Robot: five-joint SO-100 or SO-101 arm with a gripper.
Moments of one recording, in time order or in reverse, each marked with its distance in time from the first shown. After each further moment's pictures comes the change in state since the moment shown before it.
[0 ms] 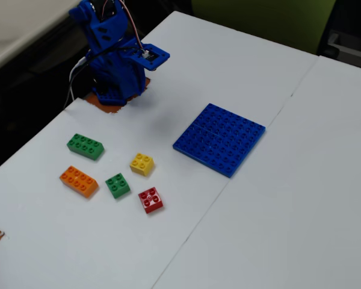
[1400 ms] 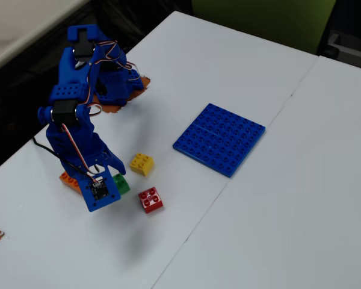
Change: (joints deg) arm 34.5 -96.7 -73.3 -9.3 -11.1
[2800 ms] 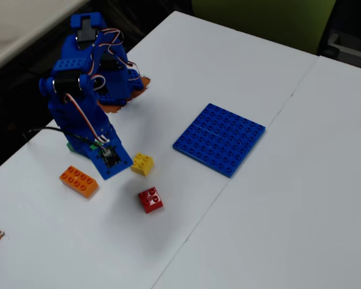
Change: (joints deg) arm -3.4 13.6 0.0 15.2 -6.9
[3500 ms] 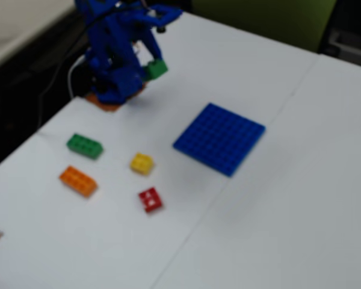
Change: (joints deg) arm -32.0 37.3 1.8 2.6 11.7
